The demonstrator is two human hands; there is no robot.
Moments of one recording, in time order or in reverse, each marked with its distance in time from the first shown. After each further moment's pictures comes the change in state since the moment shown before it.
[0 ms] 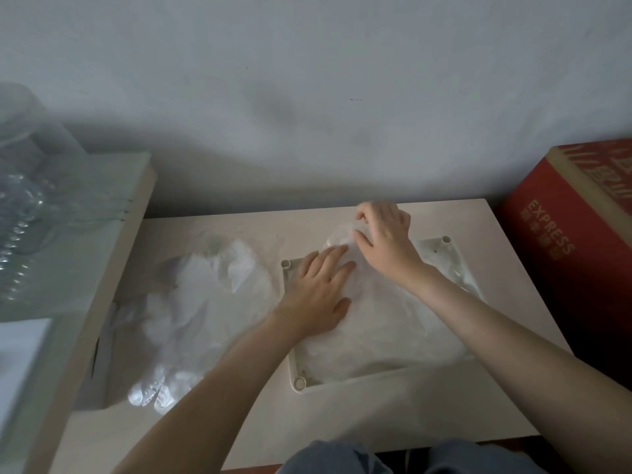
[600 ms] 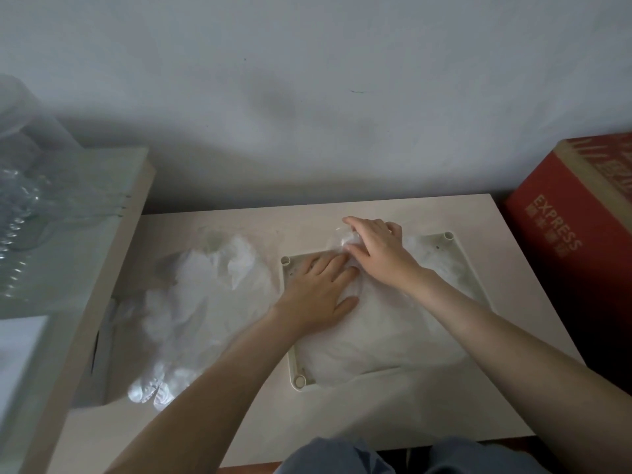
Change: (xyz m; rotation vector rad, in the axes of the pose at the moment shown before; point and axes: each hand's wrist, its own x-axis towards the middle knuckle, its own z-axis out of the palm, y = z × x) left_hand 0.000 -0.003 0.010 0.044 0.012 0.081; right_hand -0.011 0.007 0.013 0.041 -0.321 0.067
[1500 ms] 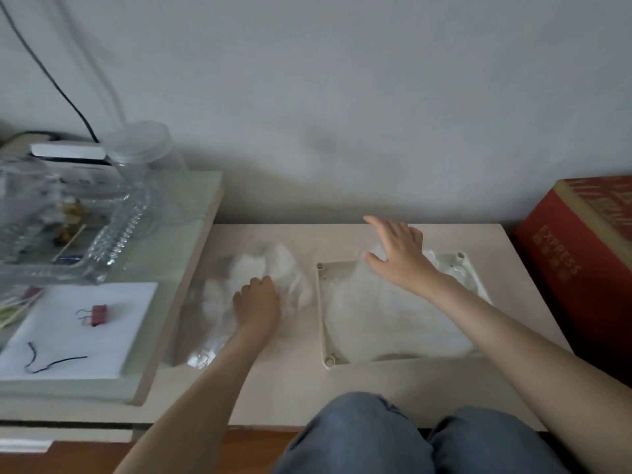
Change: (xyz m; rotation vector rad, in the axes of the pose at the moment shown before) left_hand -0.092 -0.050 -0.050 -0.023 -0.238 -0.967; right_hand -0.019 -0.064 -0.053 -0.020 0.015 -0.025
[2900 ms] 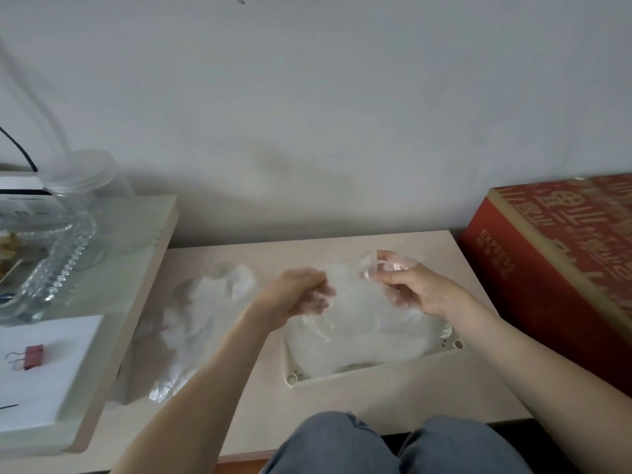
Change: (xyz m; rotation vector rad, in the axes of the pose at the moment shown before) left_hand -0.017 0.101 -0.069 -1.402 -0.716 0.112; right_hand -0.052 0.051 -0.054 1.238 -0.300 0.490
